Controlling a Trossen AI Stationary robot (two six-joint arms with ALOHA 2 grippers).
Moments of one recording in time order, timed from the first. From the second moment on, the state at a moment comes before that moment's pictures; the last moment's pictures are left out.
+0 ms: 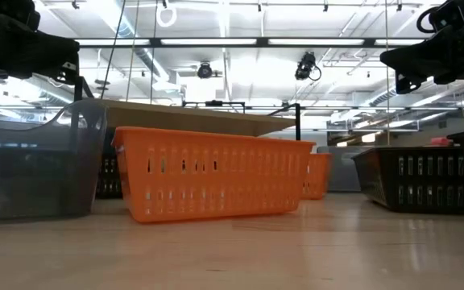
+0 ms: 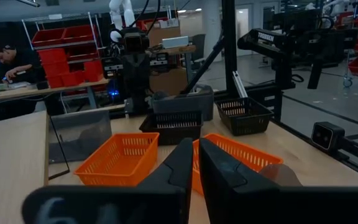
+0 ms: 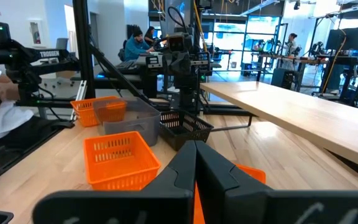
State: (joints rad) left arm -0.23 0.01 0.01 0.05 -0.07 0.12; right arm 0.22 0.25 0.01 0.28 0.19 -0.05
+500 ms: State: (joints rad) left arm -0.23 0.01 0.01 0.05 -0.07 0.12; right arm 0.22 0.25 0.01 0.28 0.19 -0.06
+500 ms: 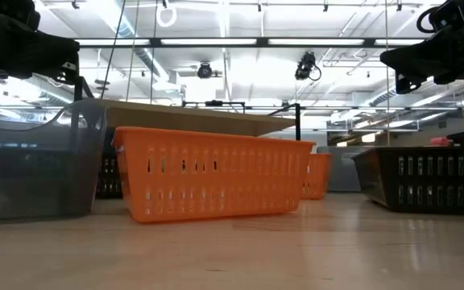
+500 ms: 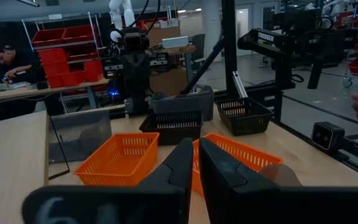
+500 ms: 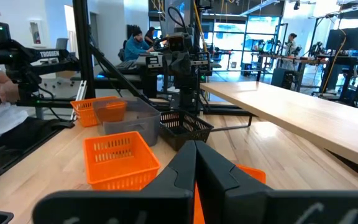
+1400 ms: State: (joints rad) left arm -0.23 0.01 0.01 0.05 -0.07 0.01; right arm 0.22 0.25 0.01 0.29 0.19 -0.13
